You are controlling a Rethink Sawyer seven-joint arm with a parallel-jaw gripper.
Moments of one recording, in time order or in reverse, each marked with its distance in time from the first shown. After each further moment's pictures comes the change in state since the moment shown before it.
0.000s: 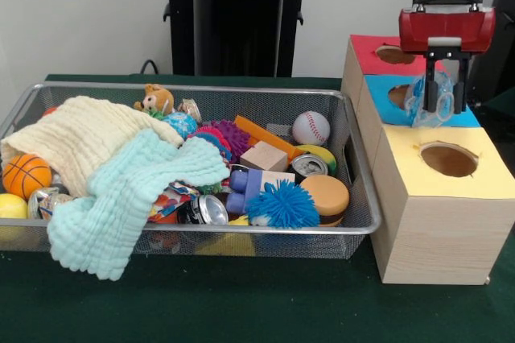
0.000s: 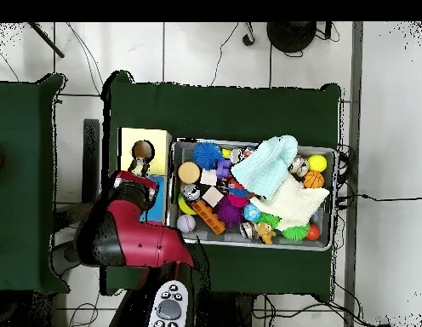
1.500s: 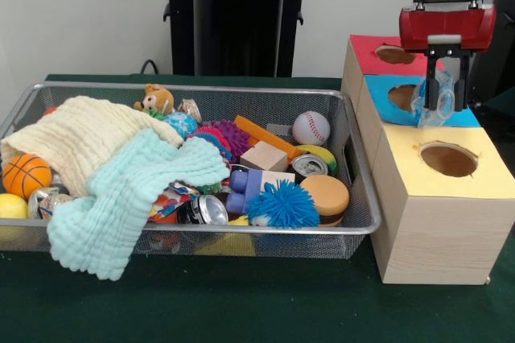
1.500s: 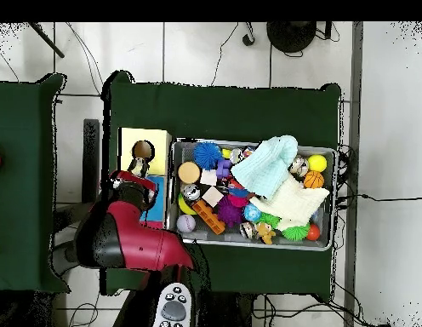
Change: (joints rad) arm -0.021 -0.017 0.038 0.042 0.054 -0.045 0.001
